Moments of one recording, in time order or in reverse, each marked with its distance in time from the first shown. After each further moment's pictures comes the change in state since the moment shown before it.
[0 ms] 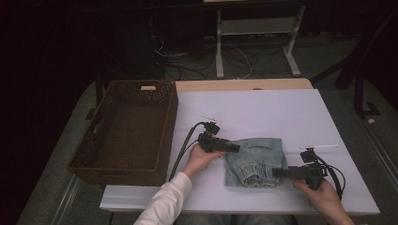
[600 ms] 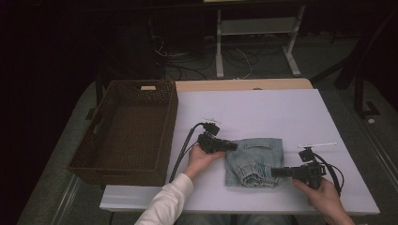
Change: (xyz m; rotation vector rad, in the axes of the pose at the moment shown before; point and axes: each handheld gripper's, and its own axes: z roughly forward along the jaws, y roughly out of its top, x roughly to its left) left arm -0.005 -0.003 -0.001 -0.039 0.053 0.000; right arm 0.005 0.004 -0.001 0.038 0.093 -0.023
